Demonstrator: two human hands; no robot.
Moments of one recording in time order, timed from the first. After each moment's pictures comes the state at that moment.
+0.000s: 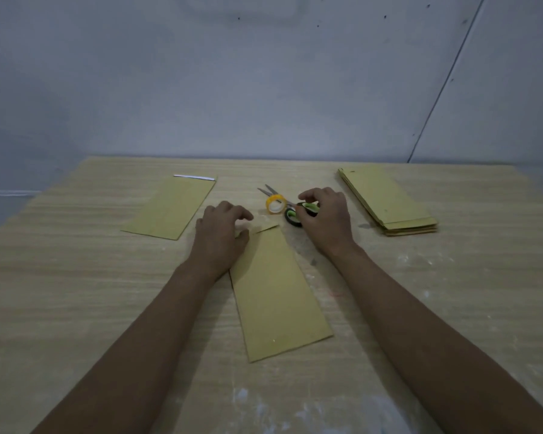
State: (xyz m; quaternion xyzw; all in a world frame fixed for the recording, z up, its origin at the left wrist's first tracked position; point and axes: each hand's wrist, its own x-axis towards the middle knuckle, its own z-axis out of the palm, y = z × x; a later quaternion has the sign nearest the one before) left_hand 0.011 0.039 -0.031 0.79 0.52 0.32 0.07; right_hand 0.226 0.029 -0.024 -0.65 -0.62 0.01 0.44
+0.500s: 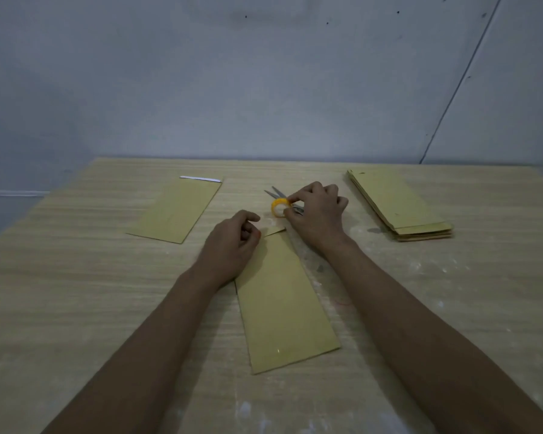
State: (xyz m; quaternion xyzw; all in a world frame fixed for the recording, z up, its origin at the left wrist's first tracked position) left_hand 0.015 0.031 -0.028 0.76 0.48 0.37 0.23; right_hand 0.205 0.051 -0.014 -0.69 -0.65 -0.01 0.31
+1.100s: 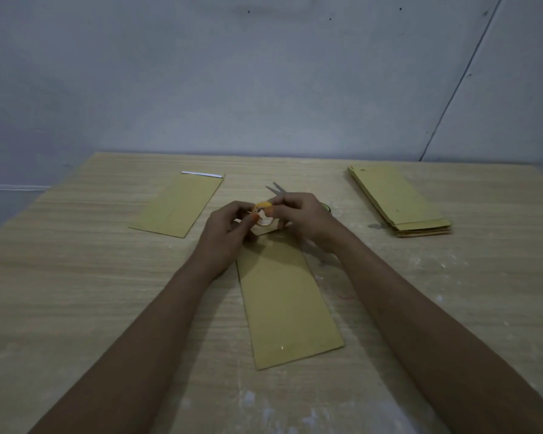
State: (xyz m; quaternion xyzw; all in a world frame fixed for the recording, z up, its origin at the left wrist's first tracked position) left_hand 0.007 0.034 -0.026 0.68 0.42 0.47 0.38; right_hand 0.188 0.022 0.007 -0.49 -0.61 0.43 0.44
